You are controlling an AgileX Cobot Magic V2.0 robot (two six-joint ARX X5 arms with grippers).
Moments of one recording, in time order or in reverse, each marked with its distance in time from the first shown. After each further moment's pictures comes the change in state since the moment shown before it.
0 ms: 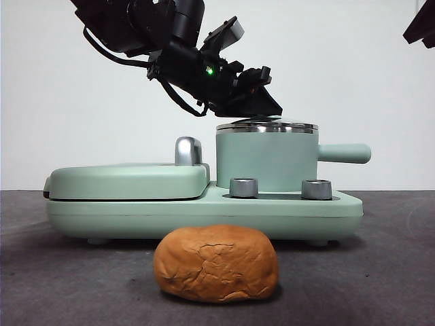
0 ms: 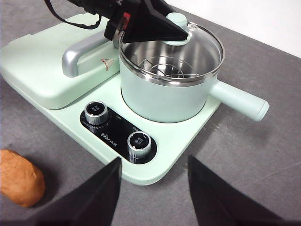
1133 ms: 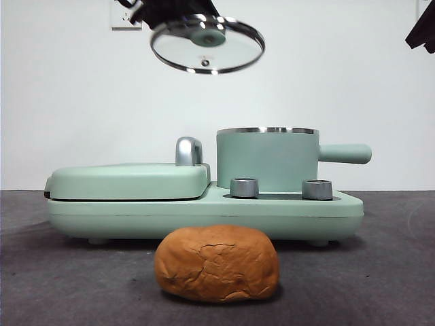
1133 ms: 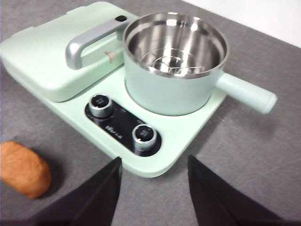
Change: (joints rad) left arm 0.069 -0.436 -0.028 -0.497 -0.054 -0.063; right arm 0.013 0.002 0.000 -0.032 -0.001 -0.005
